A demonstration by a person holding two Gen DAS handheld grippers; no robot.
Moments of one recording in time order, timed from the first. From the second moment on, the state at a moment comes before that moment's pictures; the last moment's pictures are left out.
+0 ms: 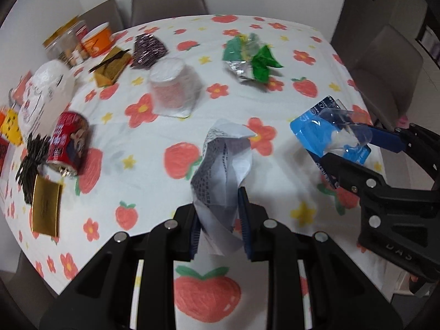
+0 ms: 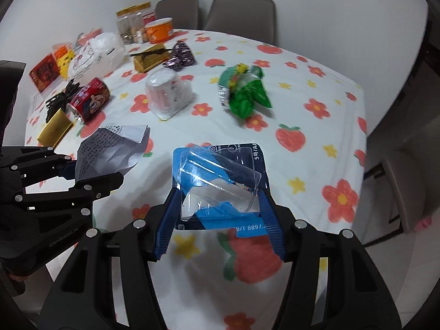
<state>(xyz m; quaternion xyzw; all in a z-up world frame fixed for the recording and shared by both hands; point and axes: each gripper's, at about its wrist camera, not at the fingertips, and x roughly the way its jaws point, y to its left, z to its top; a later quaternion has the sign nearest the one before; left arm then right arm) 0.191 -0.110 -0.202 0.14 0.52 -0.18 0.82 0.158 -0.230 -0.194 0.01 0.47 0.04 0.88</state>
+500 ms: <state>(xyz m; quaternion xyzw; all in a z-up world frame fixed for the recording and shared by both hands) 0.069 -0.326 -0.204 0.28 0.46 -0.41 0.74 -0.049 -0.417 -0.197 0.15 0.45 -0.23 0.85</state>
